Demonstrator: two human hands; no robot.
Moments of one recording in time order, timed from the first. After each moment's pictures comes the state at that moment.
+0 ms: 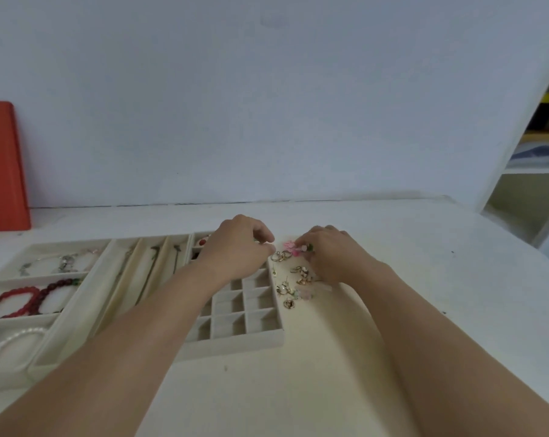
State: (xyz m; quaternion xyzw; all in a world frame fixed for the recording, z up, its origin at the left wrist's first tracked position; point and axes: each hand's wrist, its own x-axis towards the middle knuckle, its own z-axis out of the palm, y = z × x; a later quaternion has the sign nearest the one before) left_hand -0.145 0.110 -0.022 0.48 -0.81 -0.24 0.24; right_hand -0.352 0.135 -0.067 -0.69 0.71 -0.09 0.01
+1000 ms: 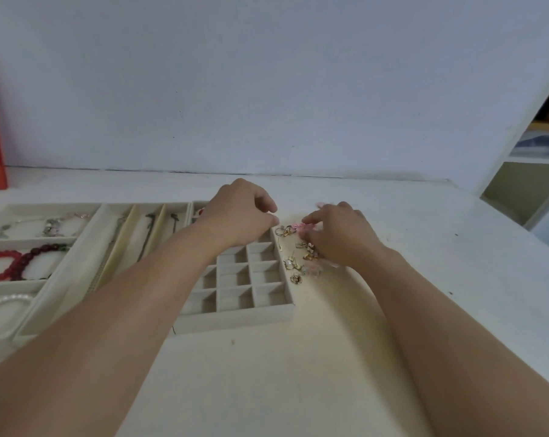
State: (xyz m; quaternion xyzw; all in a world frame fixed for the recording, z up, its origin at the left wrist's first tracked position) left_hand -0.138 0.099 -0.023 0.48 -0.80 -0.26 0.25; right_hand -0.333 0.149 -0.062 -0.64 0.76 -0.15 -0.03
